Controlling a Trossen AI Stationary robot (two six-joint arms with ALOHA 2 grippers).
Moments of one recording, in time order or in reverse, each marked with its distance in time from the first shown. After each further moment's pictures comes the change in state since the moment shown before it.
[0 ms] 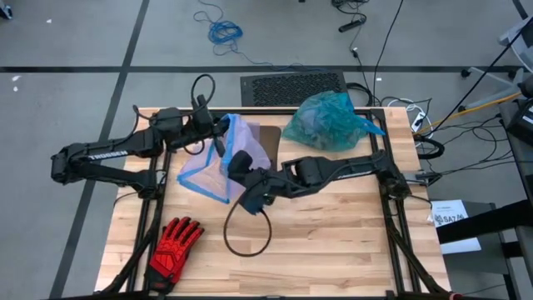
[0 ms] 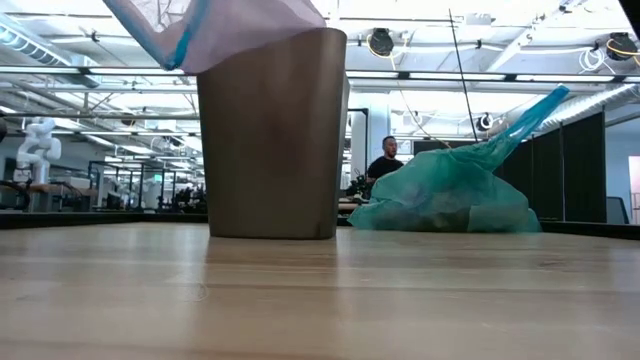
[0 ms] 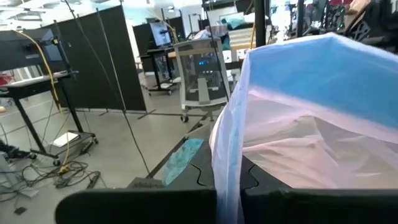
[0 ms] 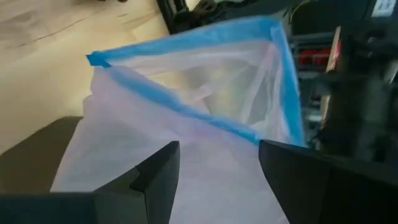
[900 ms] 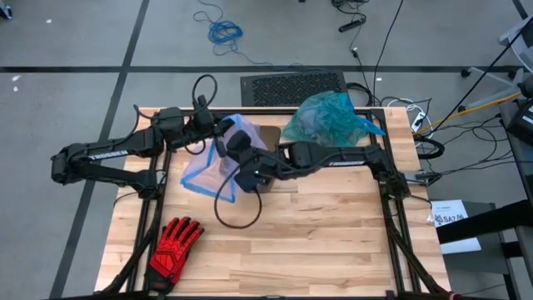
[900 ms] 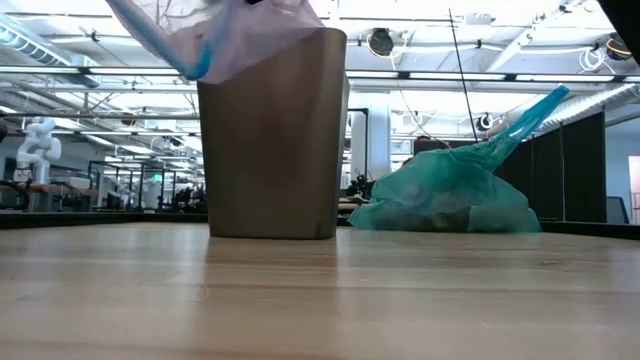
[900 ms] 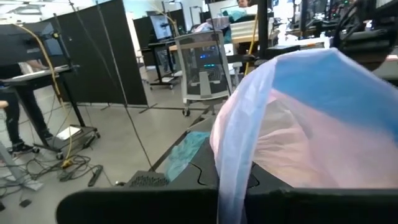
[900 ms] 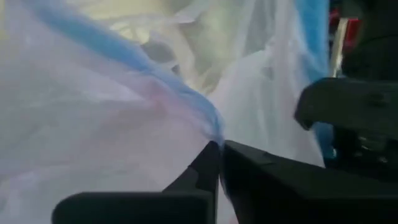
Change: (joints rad) left arm 0.006 -0.001 0.000 -0.026 0.003 0.000; right arm -0.117 0.022 0.001 -0.014 0.038 -0.001
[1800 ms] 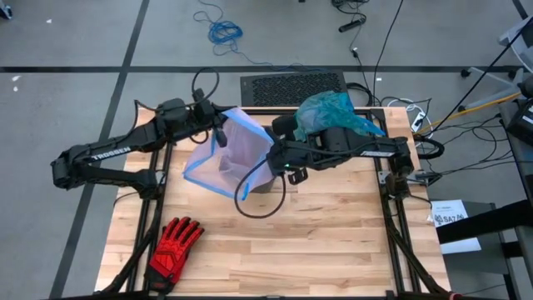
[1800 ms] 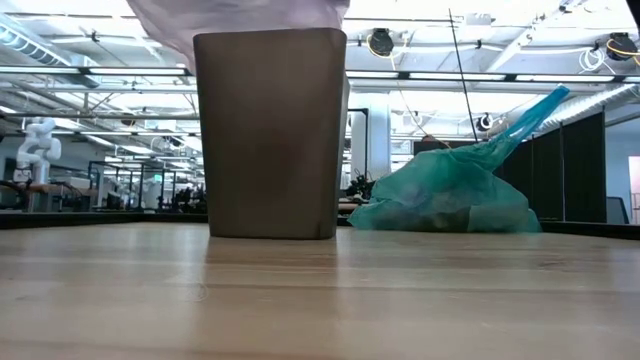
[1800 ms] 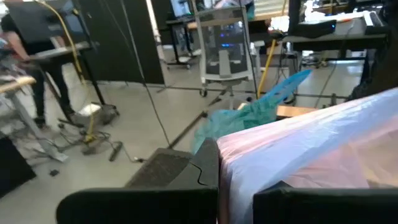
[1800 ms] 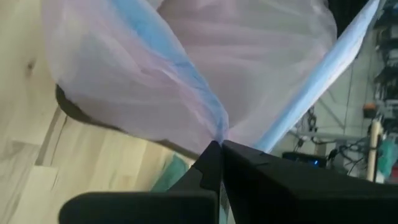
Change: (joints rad) left arm 0.154 0.026 0.000 -0.057 0.053 -0.008; right arm 0.004 -0.179 0.000 -0.496 0.042 0.619
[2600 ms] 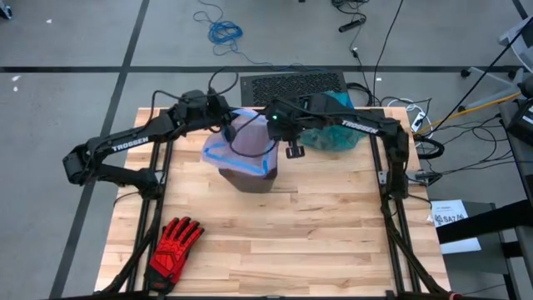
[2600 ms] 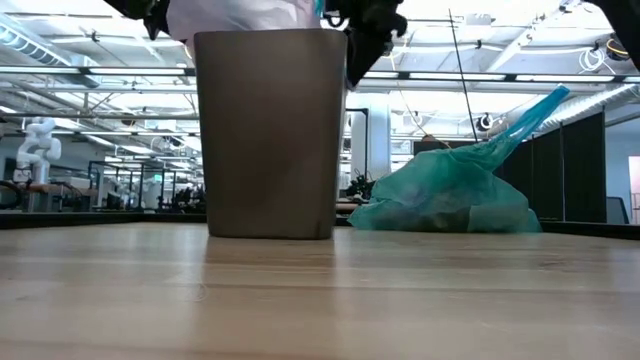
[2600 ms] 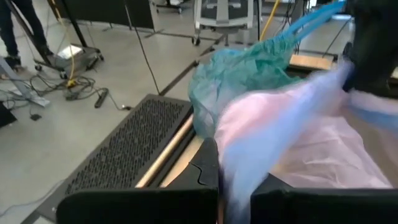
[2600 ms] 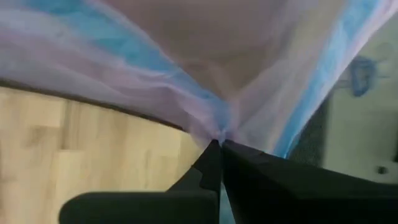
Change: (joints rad) left arm 0.160 0.169 0.000 -0.058 0.172 -0.046; right arm -0.355 -0.007 -0.242 0.093 -0.402 0.010
